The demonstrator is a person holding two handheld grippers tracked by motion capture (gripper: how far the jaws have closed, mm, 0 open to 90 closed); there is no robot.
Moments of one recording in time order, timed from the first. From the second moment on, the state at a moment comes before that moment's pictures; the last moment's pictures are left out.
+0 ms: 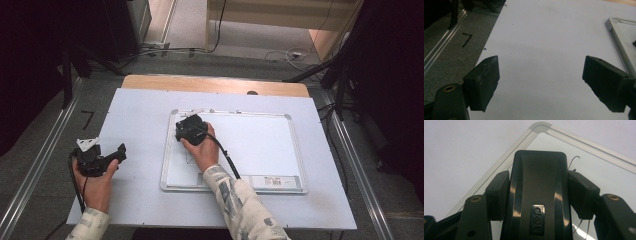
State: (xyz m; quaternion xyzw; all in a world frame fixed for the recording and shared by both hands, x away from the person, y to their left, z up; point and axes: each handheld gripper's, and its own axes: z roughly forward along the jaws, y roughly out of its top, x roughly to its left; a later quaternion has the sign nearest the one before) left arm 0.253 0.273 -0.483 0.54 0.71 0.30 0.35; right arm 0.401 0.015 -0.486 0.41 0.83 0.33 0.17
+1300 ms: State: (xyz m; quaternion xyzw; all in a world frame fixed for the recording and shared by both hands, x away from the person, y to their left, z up) left arm 0.253 0.275 -0.484 0.53 0.71 0.29 0.35; right arm 0.449 -0.005 -0.484 0.45 0.81 0.32 0.19
